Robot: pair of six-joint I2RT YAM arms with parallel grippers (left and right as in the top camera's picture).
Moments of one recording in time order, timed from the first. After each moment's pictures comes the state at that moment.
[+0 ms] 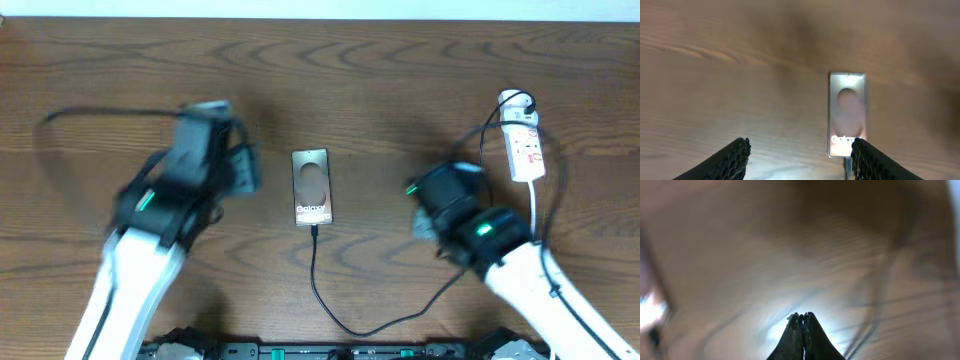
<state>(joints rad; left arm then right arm) -0.30 1.14 1.18 -0.94 -0.10 -0.40 0.50 1.19 0.91 -0.95 0.29 0.79</state>
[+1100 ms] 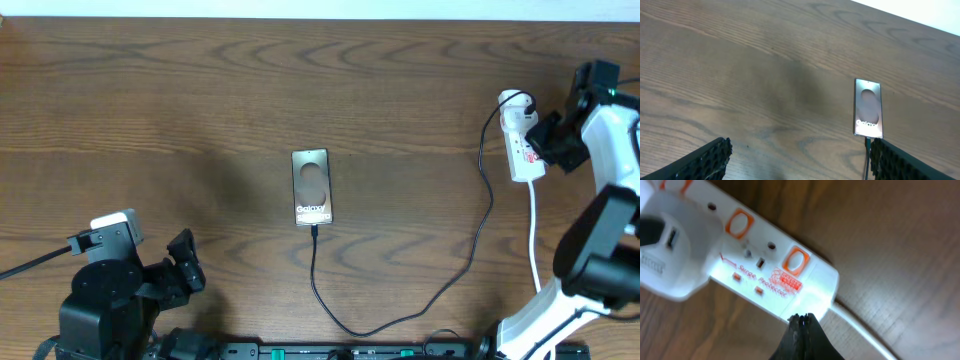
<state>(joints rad) -0.30 0.57 1.15 -1.29 -0.27 -0.46 -0.32 1.97 1.54 -0.96 0.07 0.60</state>
